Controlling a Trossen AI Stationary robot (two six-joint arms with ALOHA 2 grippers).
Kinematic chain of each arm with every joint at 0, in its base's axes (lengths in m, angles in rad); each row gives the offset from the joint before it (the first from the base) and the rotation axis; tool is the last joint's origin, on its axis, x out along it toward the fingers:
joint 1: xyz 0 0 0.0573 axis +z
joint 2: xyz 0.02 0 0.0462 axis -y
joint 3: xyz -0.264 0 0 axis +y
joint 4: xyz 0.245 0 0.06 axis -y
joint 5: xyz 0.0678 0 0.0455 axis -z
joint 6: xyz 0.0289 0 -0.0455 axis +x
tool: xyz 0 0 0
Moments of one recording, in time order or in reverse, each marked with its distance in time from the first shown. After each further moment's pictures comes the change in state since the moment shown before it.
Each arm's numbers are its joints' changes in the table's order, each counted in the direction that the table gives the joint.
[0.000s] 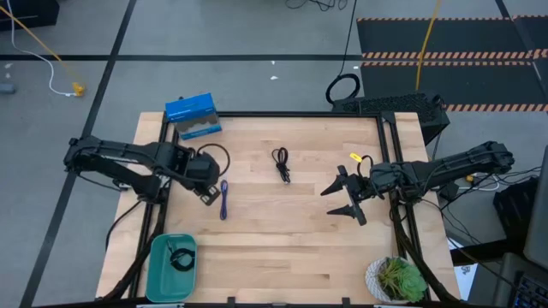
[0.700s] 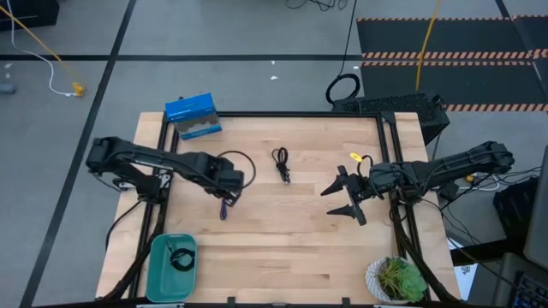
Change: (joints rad) left arm 0.013 -0.263 -0.001 0.115 -0.065 -0.086; right arm 0.000 0.000 0.000 -0.008 0.000 0.022
